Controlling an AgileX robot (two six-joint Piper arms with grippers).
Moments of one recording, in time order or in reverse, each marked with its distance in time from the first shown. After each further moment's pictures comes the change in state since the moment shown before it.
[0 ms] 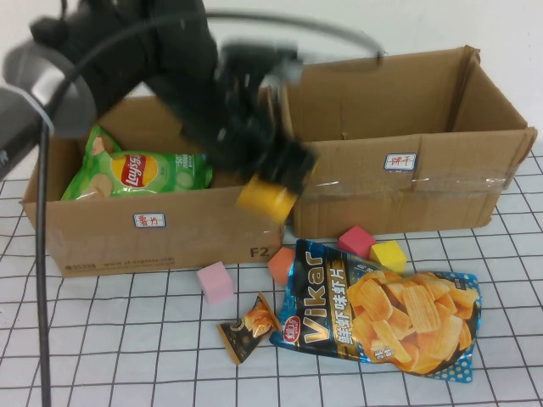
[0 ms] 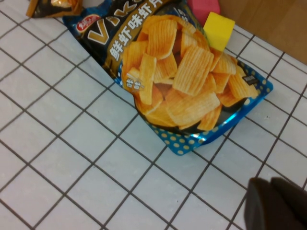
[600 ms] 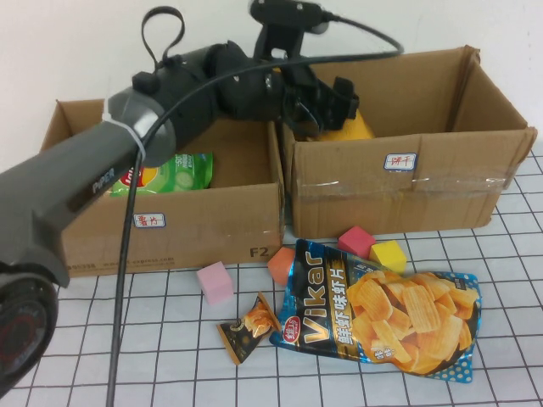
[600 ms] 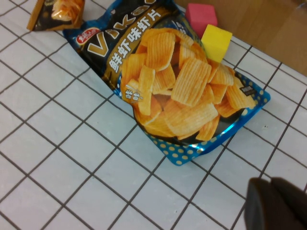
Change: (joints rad) right arm 0.000 0.000 0.000 0.034 -0.015 -0.022; left arm -0.011 0.220 -0.063 -0.183 -0.768 0.217
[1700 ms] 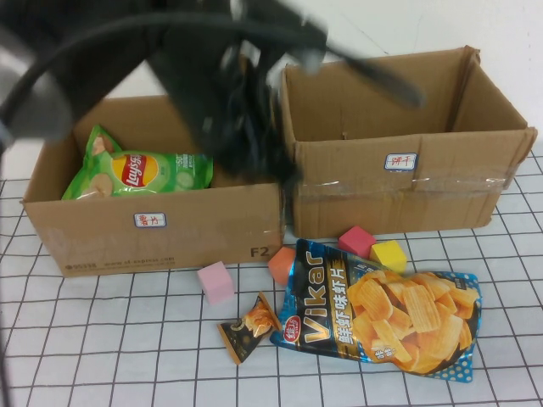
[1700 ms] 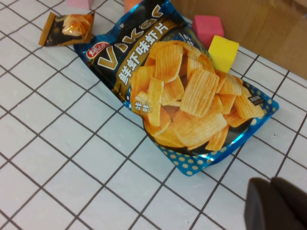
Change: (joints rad) right arm 0.000 0.000 0.000 0.048 0.006 -0.008; left arm -0.133 -0.349 0.034 0.525 0.871 -0.179
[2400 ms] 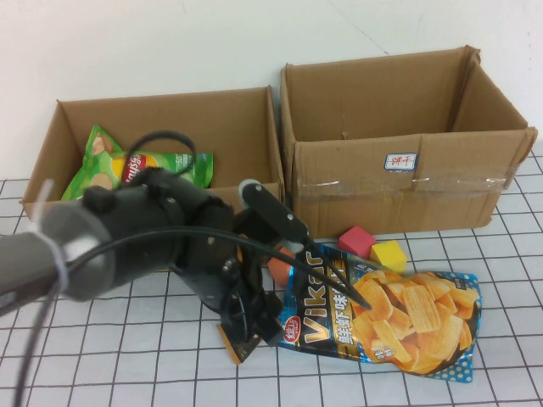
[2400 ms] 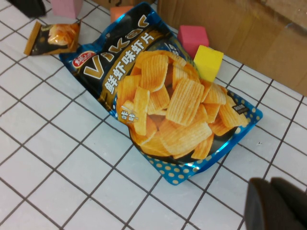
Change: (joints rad) right arm 0.000 0.000 0.000 0.009 -0.041 -0.011; left arm 0.000 -0.024 0.693 -0.030 -0.569 0.030
